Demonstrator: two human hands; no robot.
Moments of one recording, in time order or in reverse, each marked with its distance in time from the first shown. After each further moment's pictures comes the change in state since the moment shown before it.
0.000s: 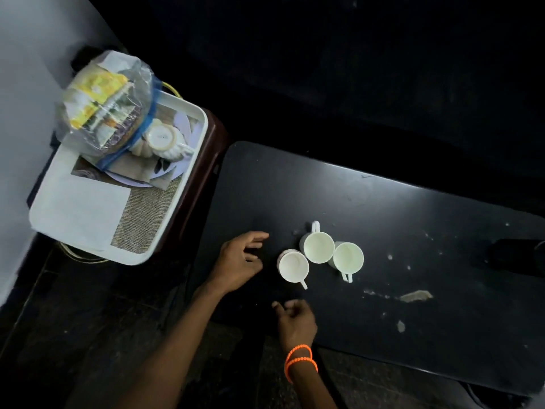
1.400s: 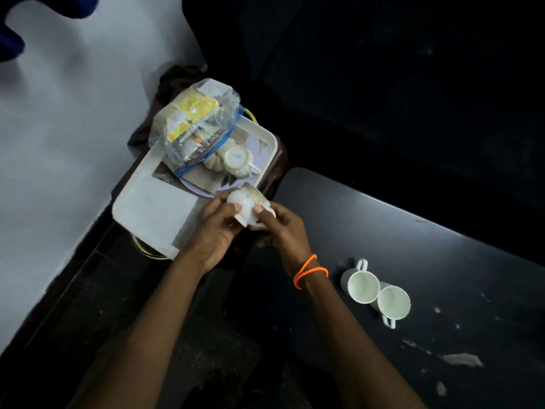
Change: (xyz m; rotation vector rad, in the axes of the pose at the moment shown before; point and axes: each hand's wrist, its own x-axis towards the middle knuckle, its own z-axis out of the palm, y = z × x) left_hand 0.006 0.042 -0.154 -1.071 0.272 -0.023; right_hand -0.029 -0.238 0.068 0.321 -0.783 -0.486
